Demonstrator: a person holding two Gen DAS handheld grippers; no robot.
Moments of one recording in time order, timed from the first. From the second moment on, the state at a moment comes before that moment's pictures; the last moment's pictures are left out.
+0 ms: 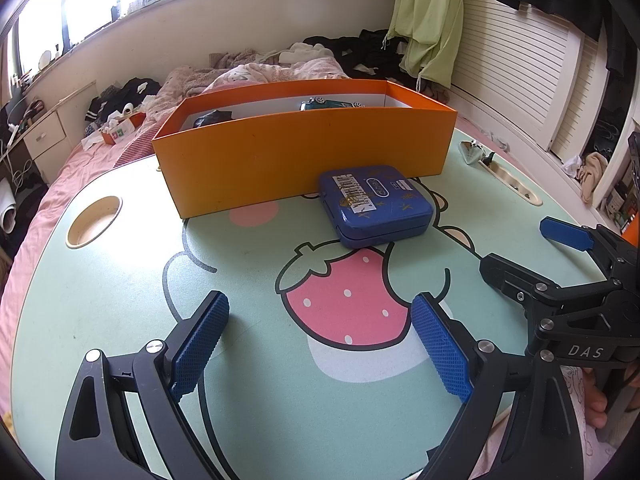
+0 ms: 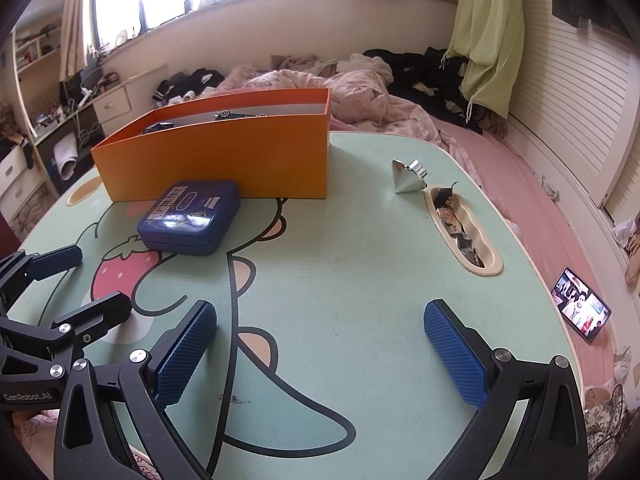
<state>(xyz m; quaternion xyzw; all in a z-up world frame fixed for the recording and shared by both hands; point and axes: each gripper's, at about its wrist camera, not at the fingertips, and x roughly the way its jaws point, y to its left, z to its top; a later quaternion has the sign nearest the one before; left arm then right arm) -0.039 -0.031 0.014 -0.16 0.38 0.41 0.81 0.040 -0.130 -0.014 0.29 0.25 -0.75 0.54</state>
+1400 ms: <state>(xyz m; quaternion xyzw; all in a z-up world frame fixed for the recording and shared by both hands) 0.025 0.026 0.015 -0.21 0.43 0.41 0.78 0.042 -0.135 -0.010 0.30 0.24 -0.74 0.55</state>
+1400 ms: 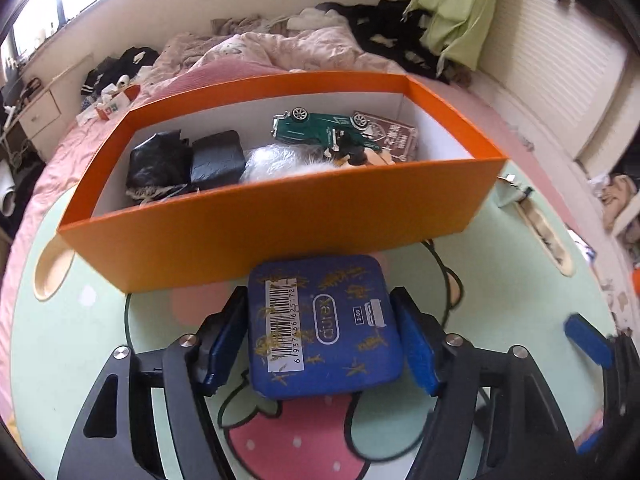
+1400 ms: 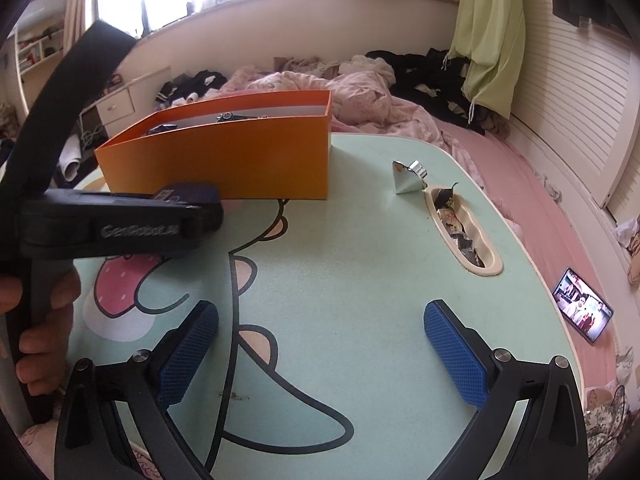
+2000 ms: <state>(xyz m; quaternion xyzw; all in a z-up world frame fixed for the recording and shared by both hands) -0.064 -0.003 0.037 -0.26 0.33 0.40 0.82 -0.085 -0.257 0.032 0.41 0.23 -0.71 0.53</state>
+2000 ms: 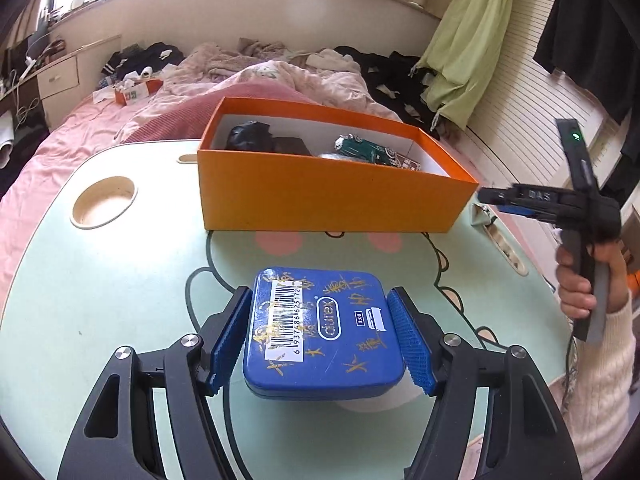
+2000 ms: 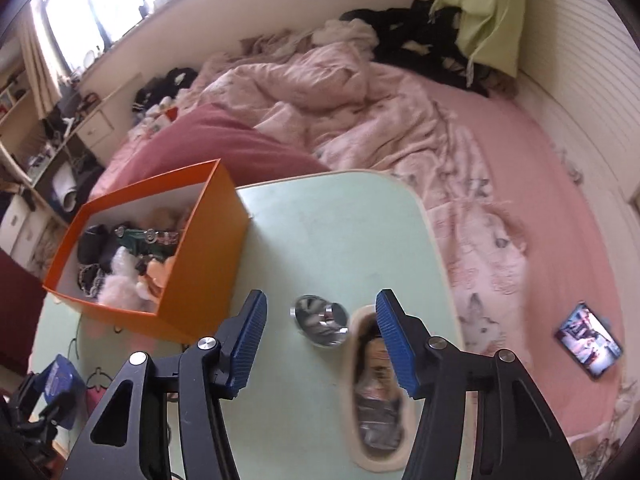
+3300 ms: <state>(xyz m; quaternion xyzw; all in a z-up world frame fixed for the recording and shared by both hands) -0.019 0.126 0.049 -0.18 0.40 0.47 0.77 0.037 -0.335 0.021 0.32 0.31 -0.68 0.58</state>
